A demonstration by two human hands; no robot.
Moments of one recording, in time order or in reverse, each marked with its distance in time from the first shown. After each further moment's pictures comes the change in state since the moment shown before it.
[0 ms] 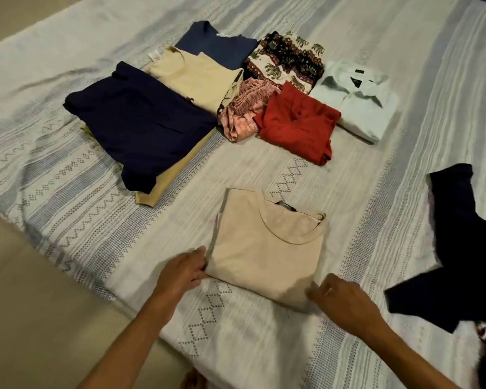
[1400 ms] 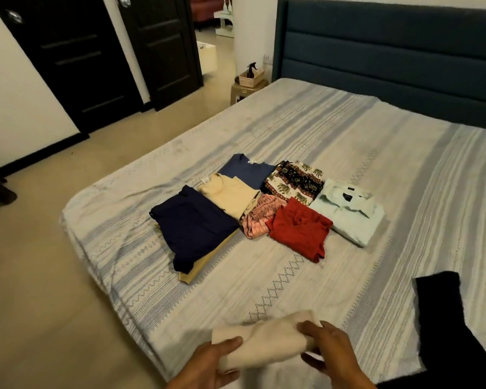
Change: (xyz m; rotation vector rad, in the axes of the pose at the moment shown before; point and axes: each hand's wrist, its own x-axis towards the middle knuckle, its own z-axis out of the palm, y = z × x) left_hand -0.182 0.088 0.079 -0.322 -0.038 -0.170; right_hand -0.075 -0.039 -0.133 1.202 -0.118 0.051
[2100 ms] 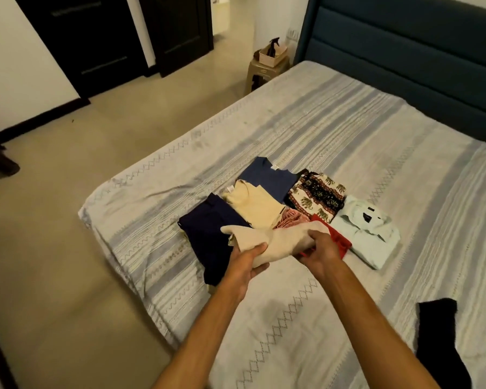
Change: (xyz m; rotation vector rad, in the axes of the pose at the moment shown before) left_hand -0.042 0.296 0.031 -0.223 -0.036 0.356; right_hand -0.002 -0.268 0.214 0.333 0.106 0.018
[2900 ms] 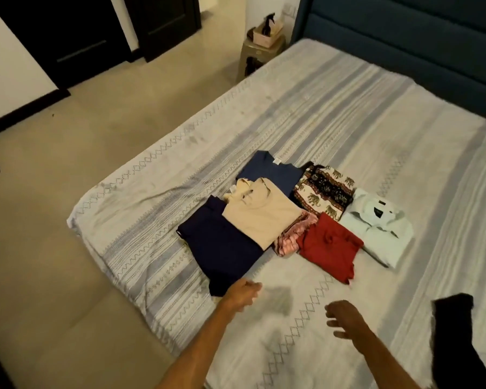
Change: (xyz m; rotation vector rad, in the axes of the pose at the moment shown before) left_hand 0.101 -0.032 -0.077 0.800 -0.106 -0.354; right_hand 0.084 0.077 -0.104 -0.750 0.139 0.140
